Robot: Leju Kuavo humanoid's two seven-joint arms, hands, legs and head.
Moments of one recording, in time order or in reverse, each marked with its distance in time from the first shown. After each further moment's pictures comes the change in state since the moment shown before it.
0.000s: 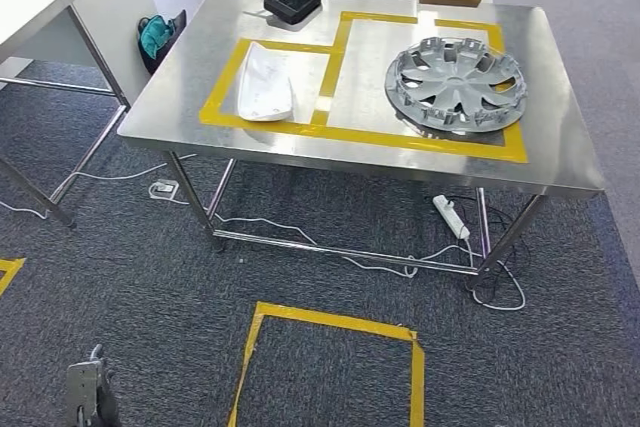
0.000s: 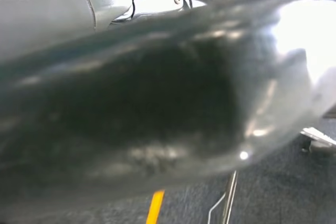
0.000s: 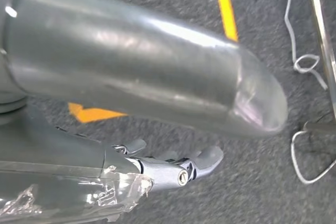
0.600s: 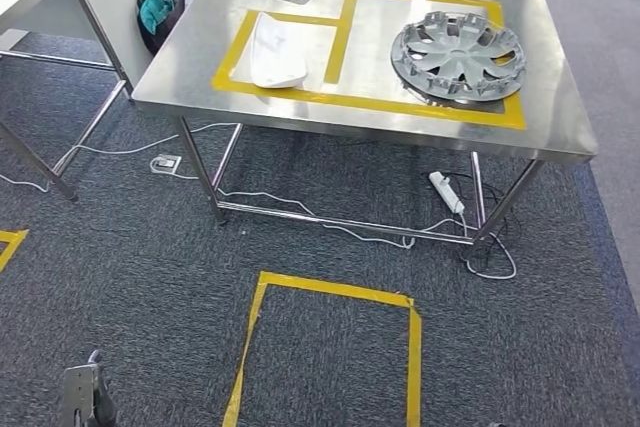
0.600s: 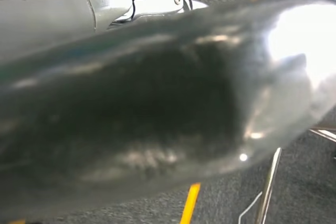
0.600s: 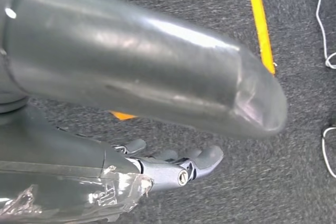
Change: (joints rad) left arm -0.012 0.006 0.013 0.045 -0.001 0.000 -0.001; right arm 0.005 0.001 -0.010 0.000 0.000 0.000 0.000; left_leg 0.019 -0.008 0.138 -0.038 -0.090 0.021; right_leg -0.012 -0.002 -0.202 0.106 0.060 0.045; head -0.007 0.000
